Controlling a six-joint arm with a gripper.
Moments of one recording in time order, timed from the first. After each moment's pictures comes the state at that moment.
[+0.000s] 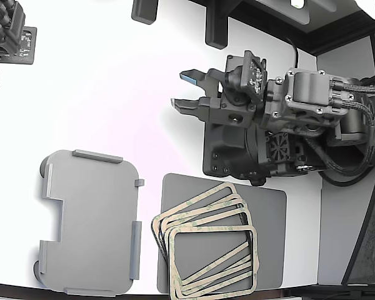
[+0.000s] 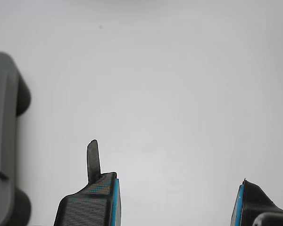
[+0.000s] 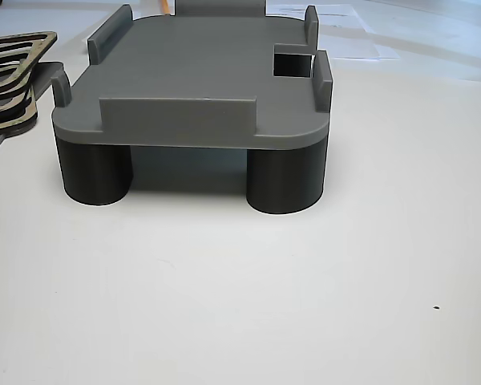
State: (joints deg) arm 4.7 168.0 152.4 56.3 12.6 8.9
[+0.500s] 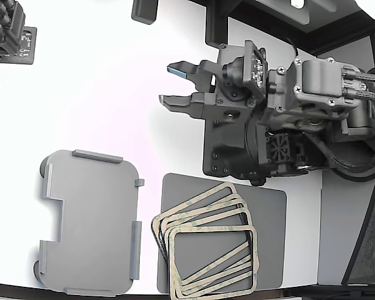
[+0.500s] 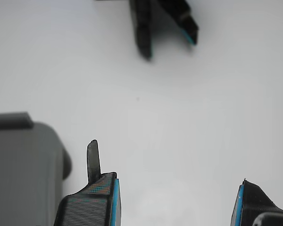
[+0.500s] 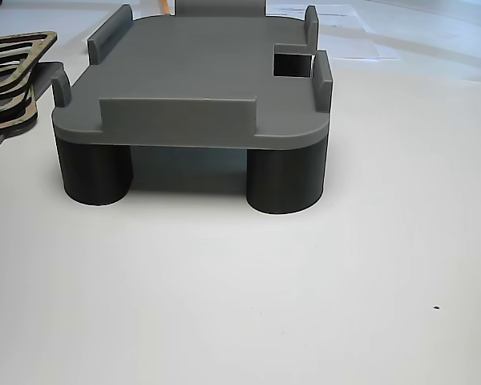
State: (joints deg) arm 7.4 148.5 136.1 50.9 11.2 7.5
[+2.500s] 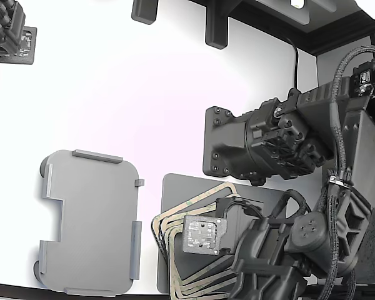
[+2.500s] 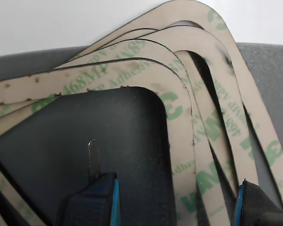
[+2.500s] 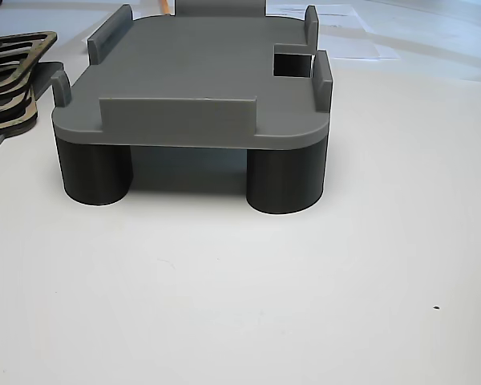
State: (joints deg) arm 59.3 99.0 108.4 82.5 8.6 64.4
